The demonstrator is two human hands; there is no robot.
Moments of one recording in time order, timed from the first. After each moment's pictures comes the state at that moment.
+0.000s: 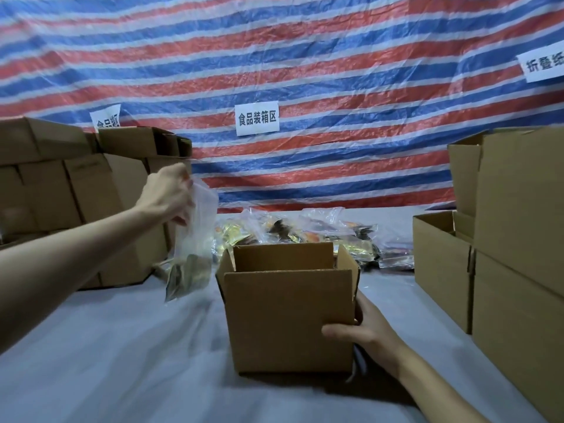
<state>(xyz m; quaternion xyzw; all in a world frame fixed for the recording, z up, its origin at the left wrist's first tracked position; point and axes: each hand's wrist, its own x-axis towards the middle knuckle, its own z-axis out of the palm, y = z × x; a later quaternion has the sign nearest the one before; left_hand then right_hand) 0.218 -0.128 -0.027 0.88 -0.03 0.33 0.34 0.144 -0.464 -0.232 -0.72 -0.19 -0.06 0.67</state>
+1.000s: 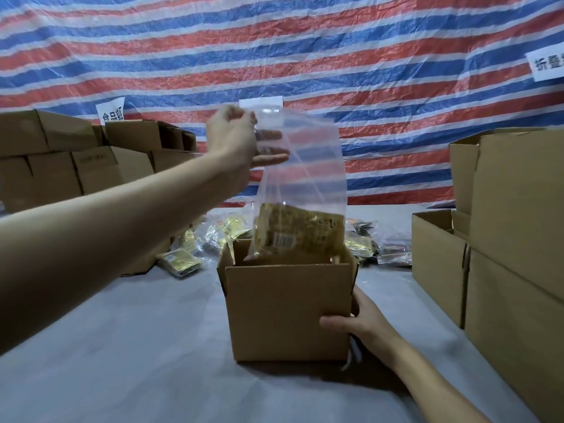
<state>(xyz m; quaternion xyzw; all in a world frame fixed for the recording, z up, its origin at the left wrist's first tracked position) 0.151 -0.256 0.024 0.59 -0.15 0.22 0.76 0.138 -0.466 -0.226 -0.72 -0.19 -0.04 0.66</state>
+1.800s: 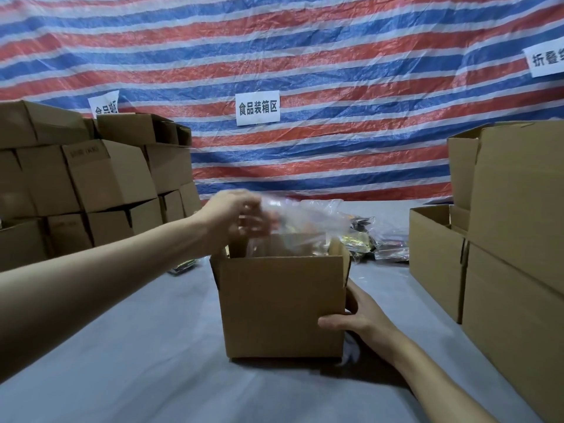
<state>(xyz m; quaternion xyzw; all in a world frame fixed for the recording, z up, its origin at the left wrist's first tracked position) 0.164 -0.216 -0.062 0.71 -0.14 -0.01 0.69 0.141 -0.469 -0.228 -0.74 -0.21 -0.03 0.64</state>
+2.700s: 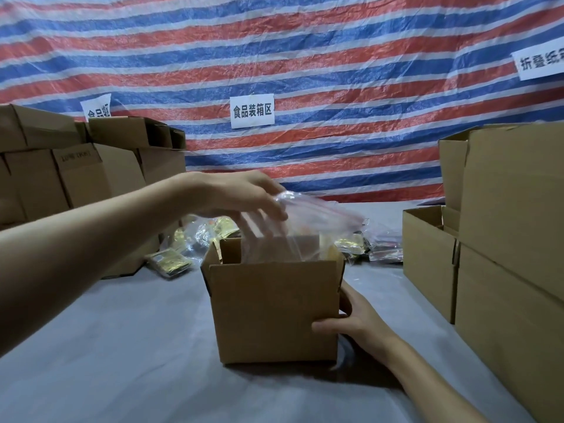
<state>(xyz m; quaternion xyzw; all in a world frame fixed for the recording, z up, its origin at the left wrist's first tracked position) 0.168 -0.234 -0.006 0.89 -0.30 -0.12 0.31 0.144 -0.470 -0.229 -0.72 -0.22 -0.03 0.65</state>
